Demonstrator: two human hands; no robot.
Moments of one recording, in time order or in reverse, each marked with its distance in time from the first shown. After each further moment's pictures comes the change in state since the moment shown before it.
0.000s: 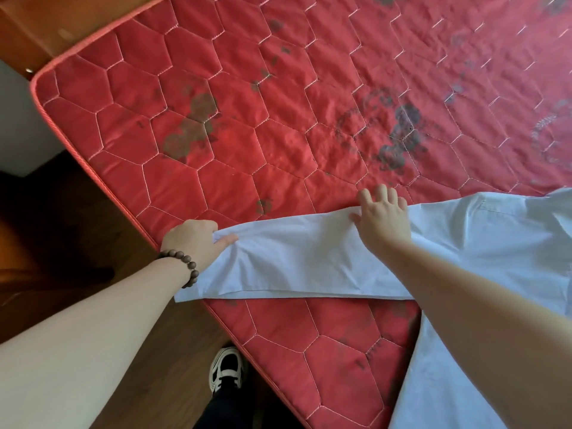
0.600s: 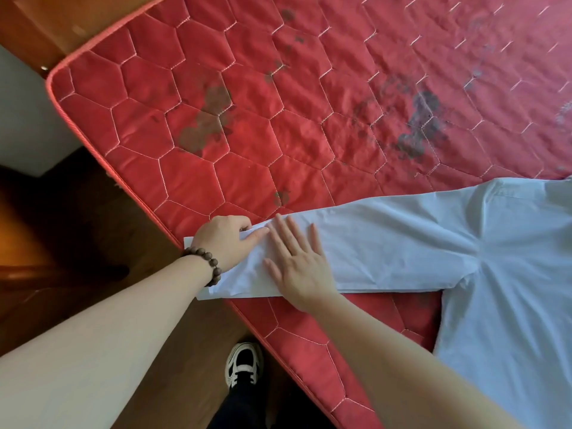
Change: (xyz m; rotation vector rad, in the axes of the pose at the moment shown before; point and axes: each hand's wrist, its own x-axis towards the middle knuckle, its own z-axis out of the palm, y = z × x) left_hand -0.009 0.006 0.002 -0.271 -0.029 0.112; right_hand -0.079 -0.151 0.049 0.289 -0.022 -0.354
